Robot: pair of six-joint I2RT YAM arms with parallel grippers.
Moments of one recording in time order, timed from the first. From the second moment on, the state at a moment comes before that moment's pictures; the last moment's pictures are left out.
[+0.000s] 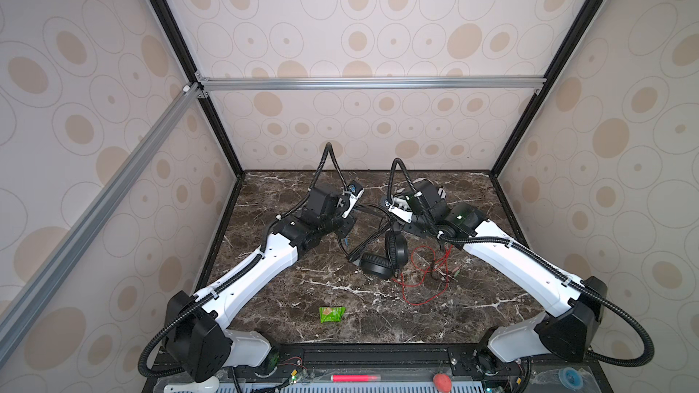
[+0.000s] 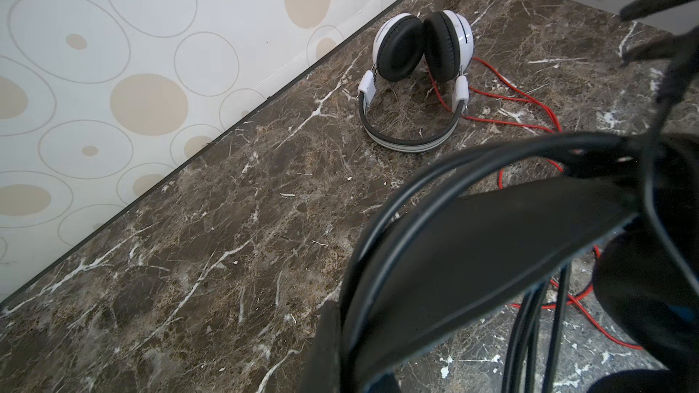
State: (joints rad) left arm -0.61 1.34 1.19 -0.44 -0.03 0.19; right arm 0.71 1.44 1.40 -0.79 0.44 -0.62
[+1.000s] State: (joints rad) left arm -0.35 1.58 1.21 -0.47 -0.02 -0.04; right arm 0.47 1.38 1.29 -0.74 0.26 -0.28
